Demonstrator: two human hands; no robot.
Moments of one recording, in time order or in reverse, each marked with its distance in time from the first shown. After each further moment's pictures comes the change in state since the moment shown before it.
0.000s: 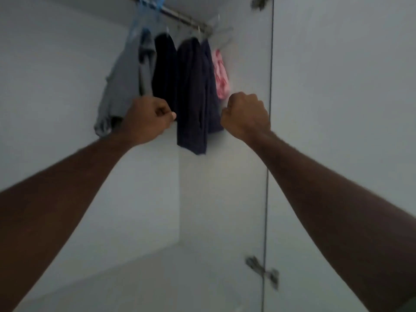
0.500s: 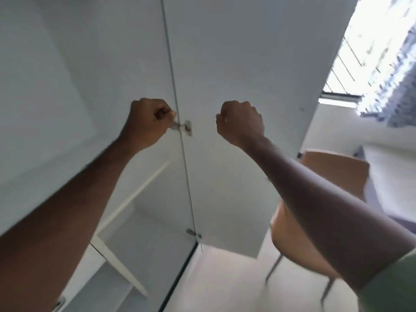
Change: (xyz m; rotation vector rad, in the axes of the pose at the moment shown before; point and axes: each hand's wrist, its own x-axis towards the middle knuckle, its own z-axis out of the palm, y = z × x) left_hand -0.277 0.105 0.188 -0.511 -0.567 -0.118; right_hand -0.332 0.177 -0.022 -0.329 -0.409 0.470
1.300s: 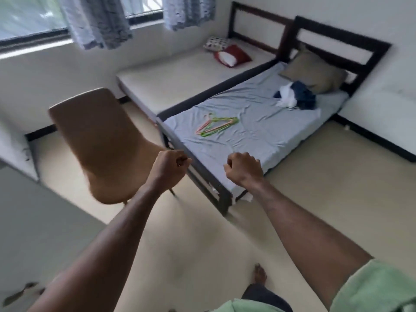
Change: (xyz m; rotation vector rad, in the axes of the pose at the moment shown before) left_hand -0.376 0.352 0.379 -0.351 -1.033 0.562; right_hand -0.602 0.316 -0.164 -0.308 -0.056 1.236
